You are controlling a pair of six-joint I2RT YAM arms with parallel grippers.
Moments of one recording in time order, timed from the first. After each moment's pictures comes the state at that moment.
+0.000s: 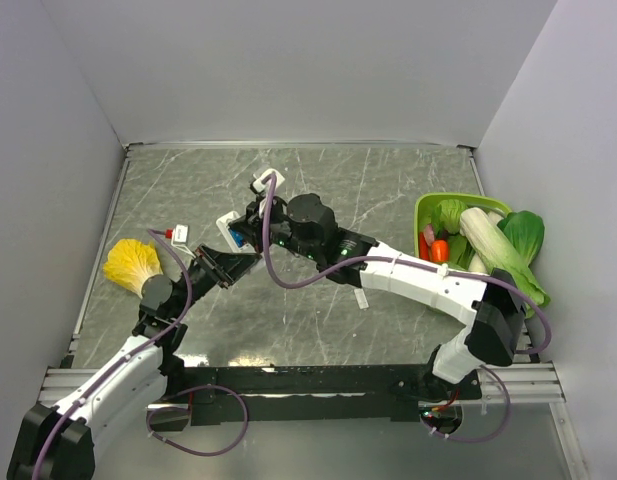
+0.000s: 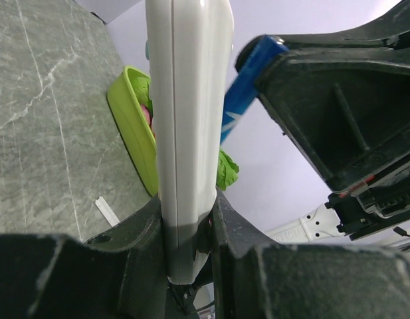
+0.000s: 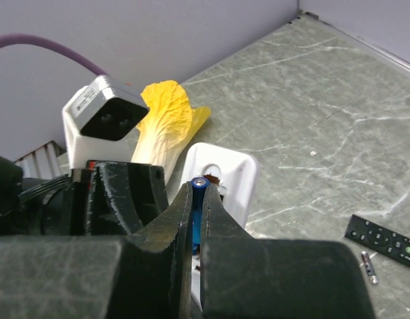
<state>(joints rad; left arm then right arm) -0.38 0.70 0.17 0.76 0.43 -1.18 1.04 1.54 1.32 0.10 0.00 0.17</state>
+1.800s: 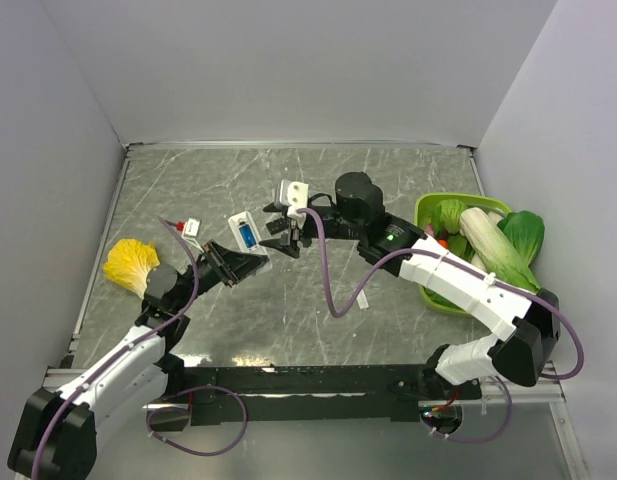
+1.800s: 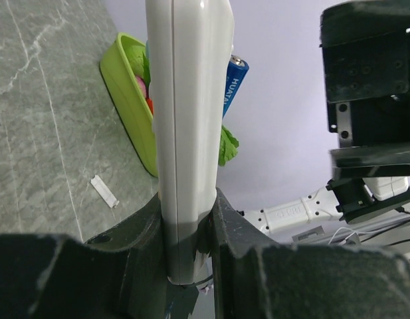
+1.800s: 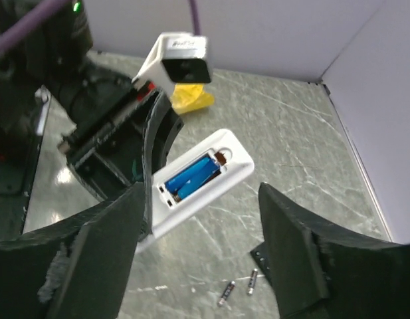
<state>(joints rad) -0.38 0.78 0.22 0.74 0.53 -1.17 0.86 1.36 1.27 -0.05 -0.53 -0.39</state>
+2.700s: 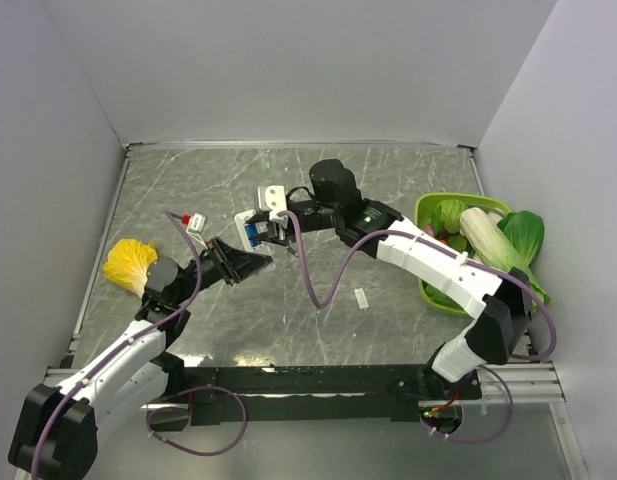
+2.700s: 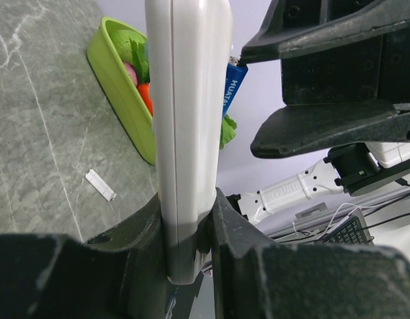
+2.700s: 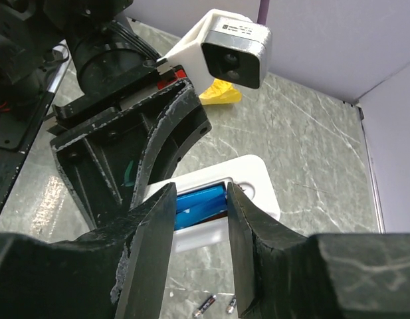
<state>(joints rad) -0.38 0.82 0.29 0.72 0.62 -1.11 0.83 1.53 1.43 -0.20 -0.72 -0.61</state>
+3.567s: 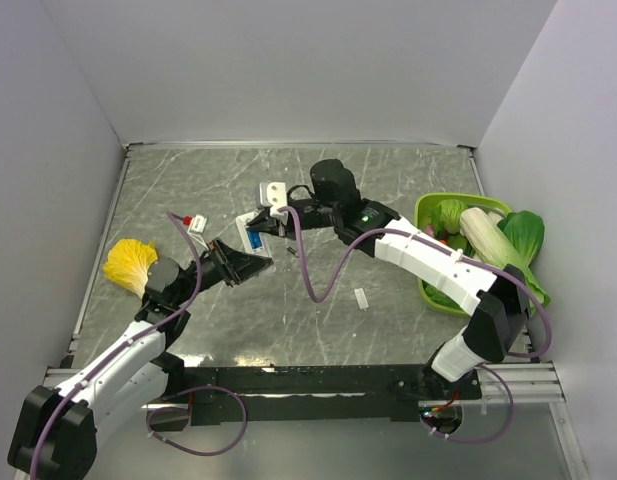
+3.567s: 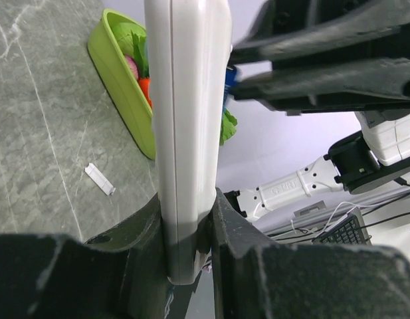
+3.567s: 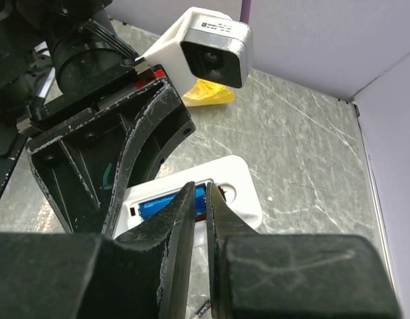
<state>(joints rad) -0.38 0.82 0.29 0.70 0.63 -1.12 0.82 1.55 1.42 -0.15 -0.72 -0.58</state>
